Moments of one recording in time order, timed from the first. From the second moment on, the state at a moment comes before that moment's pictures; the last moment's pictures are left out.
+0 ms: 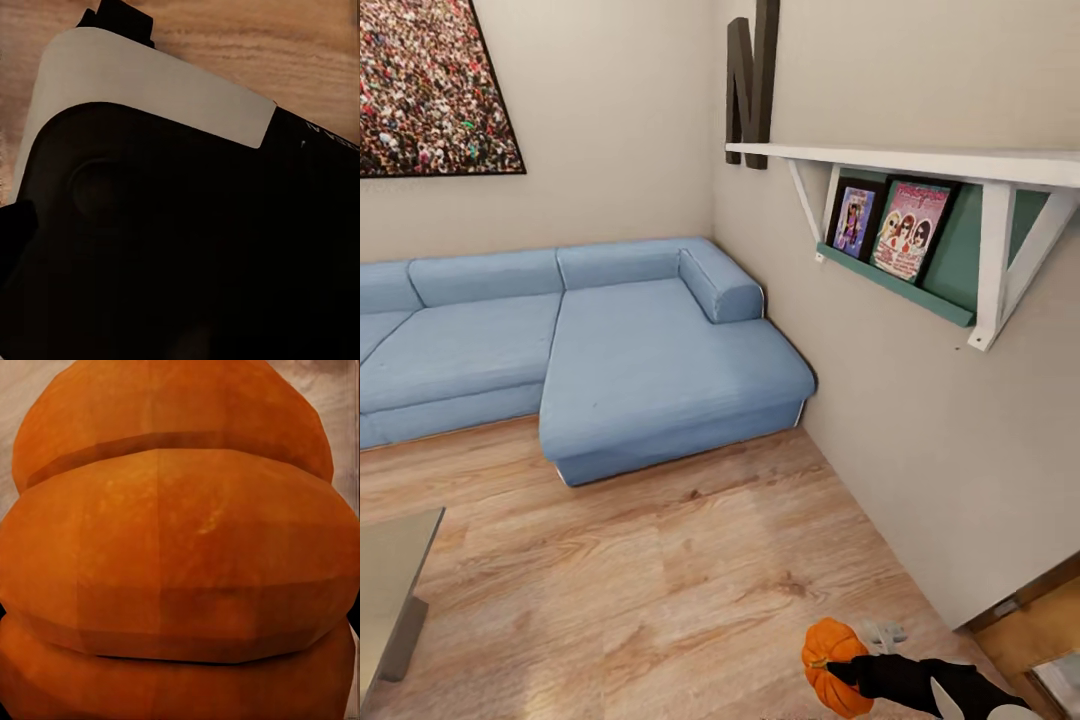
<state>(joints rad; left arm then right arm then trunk) -0.30 0.08 -1.03 0.03 1.46 0.27 -0.23 -0.57 -0.17 -0.43 -0.12 0.39 0.10 0.68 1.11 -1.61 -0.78</state>
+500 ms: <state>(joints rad) -0.30 0.08 -1.03 0.03 1.46 0.27 -0.23 -0.57 -0.17 -0.43 -0.12 0.39 0.10 0.68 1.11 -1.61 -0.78</state>
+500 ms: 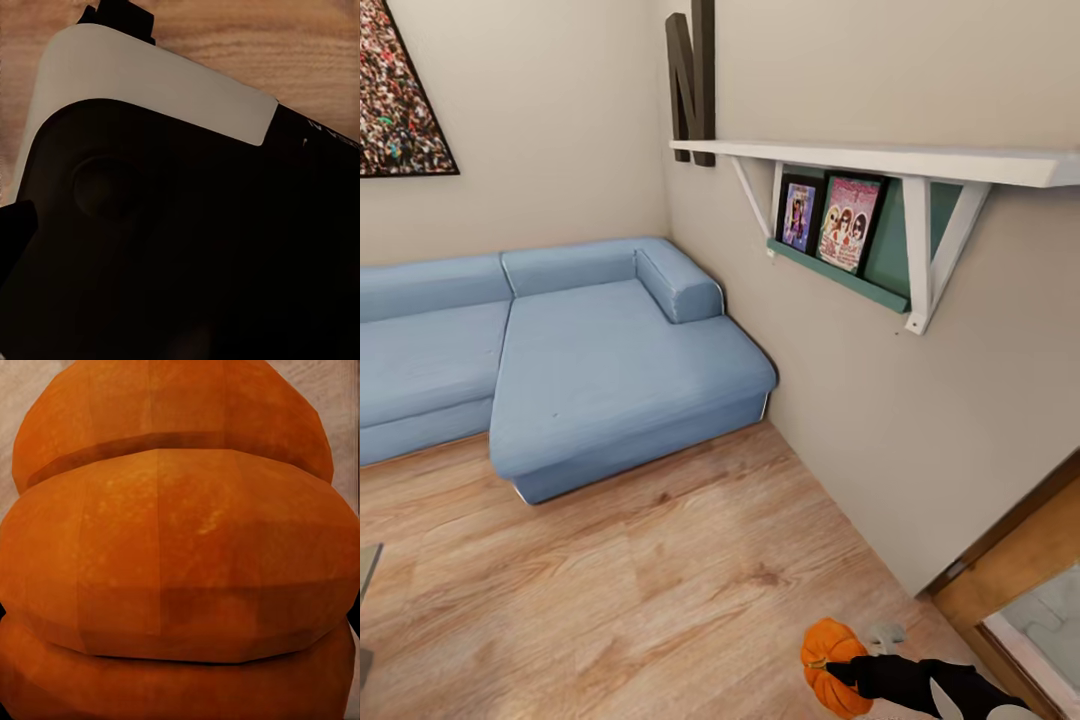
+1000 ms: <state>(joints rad) -0.30 0.08 -1.03 0.03 1.46 0.27 -0.23 -0.57 -0.17 -0.43 -0.12 0.39 0.10 0.68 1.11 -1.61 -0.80</state>
